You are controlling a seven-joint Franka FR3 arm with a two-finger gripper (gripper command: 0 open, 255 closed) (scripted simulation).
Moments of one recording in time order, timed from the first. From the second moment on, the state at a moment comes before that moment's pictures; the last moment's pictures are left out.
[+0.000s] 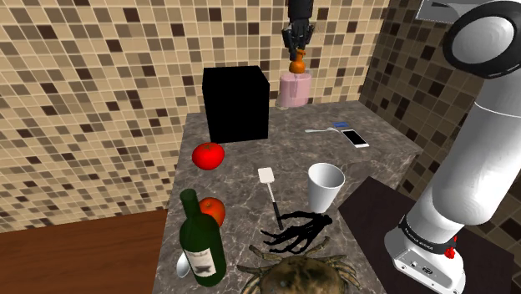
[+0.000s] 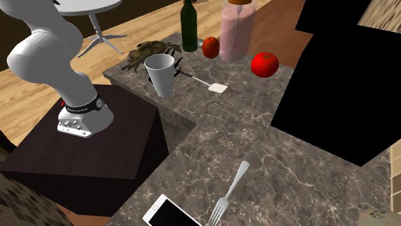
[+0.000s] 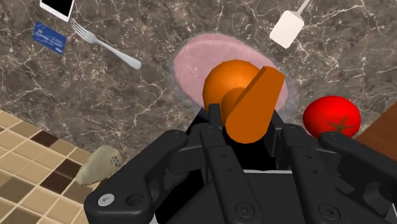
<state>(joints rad) 0.06 0.11 -0.04 -1.27 -0.02 1.37 0.02</state>
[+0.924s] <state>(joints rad) 0.25 0.13 0.11 -1.25 -0.04 1.36 0.35</state>
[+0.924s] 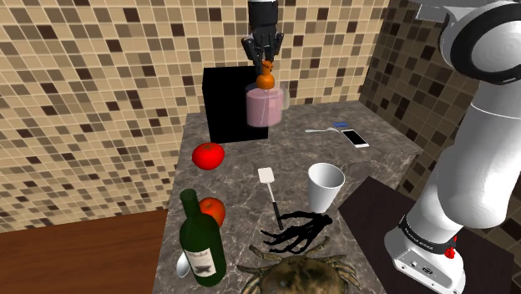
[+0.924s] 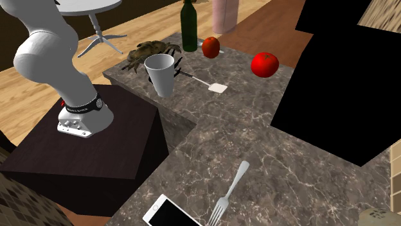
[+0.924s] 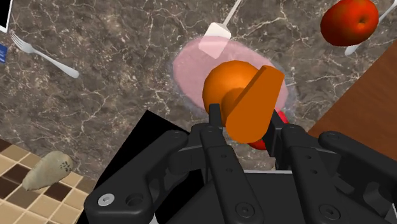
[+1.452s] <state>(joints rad) 0.38 0.28 0.19 -1.04 -0.07 1.29 0.55</state>
